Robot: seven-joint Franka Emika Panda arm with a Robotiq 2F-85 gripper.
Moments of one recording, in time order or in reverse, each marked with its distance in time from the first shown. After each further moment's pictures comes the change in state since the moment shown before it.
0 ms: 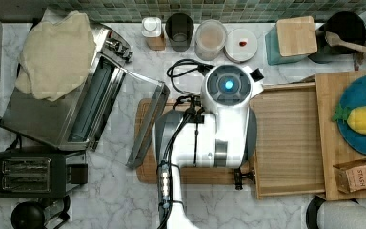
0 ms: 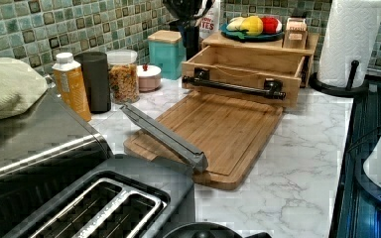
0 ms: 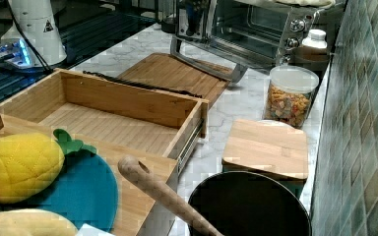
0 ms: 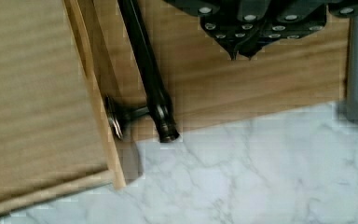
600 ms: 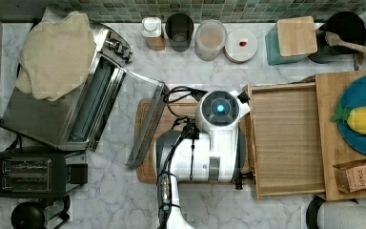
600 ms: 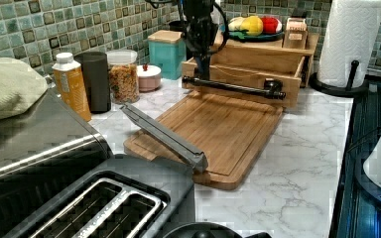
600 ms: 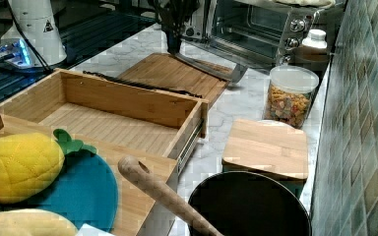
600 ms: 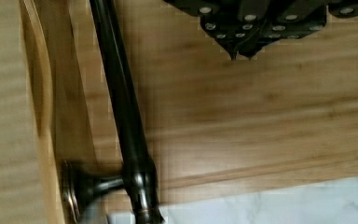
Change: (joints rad) arm 0.004 -0.019 0.005 -0.209 0.024 0.118 -0.059
